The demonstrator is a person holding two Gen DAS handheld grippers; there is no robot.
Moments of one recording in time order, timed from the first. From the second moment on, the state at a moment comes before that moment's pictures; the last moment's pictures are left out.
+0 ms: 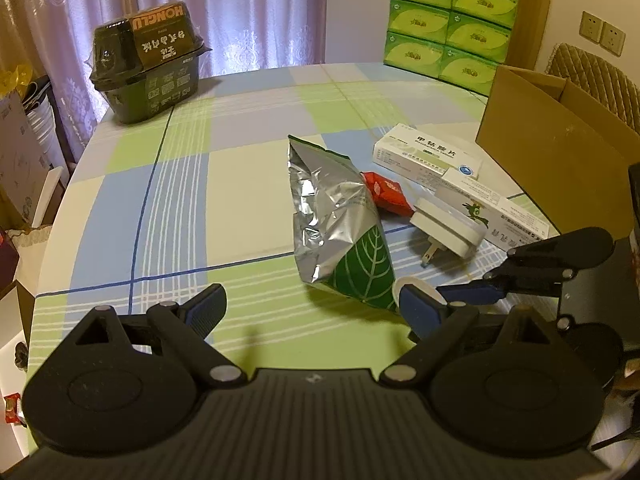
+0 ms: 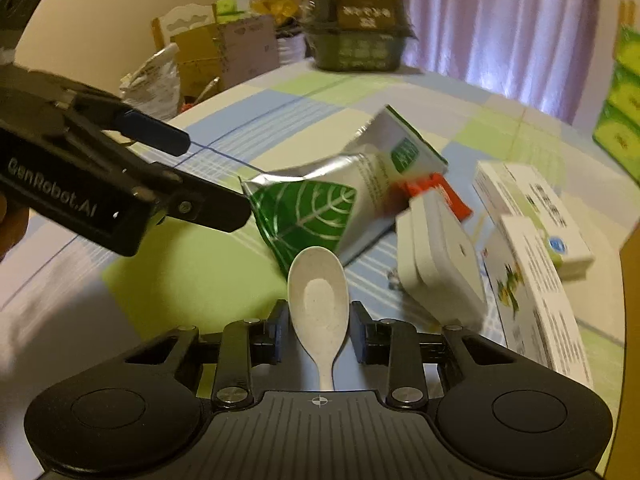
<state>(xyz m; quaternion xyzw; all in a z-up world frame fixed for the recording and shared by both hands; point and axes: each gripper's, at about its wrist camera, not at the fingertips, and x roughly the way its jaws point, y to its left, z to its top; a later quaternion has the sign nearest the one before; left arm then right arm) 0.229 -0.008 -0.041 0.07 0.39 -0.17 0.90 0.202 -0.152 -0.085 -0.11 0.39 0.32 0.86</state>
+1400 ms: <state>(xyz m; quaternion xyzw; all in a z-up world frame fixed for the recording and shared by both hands) 0.150 -0.100 -0.060 0.21 0.41 -0.30 0.83 0.103 -0.266 -0.060 0.01 0.42 0.18 0.89</state>
